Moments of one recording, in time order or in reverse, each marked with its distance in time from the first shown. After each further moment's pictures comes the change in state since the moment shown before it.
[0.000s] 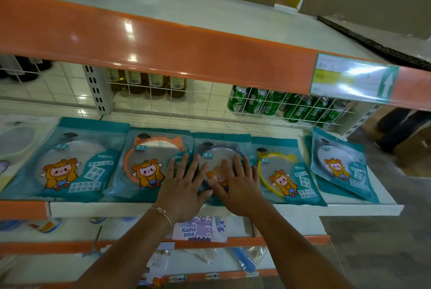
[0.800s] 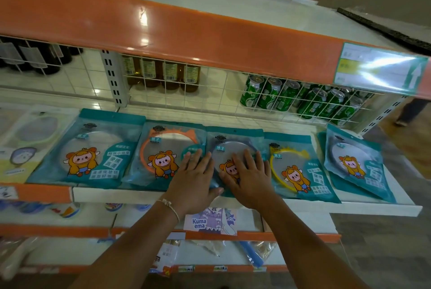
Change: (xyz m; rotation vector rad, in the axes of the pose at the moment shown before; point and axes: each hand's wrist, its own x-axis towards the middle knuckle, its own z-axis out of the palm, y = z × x) left_hand -0.012 -0.003 -0.019 0.011 -0.102 -0.002; right_hand 0.002 -0.004 0.003 0.032 0.050 0.020
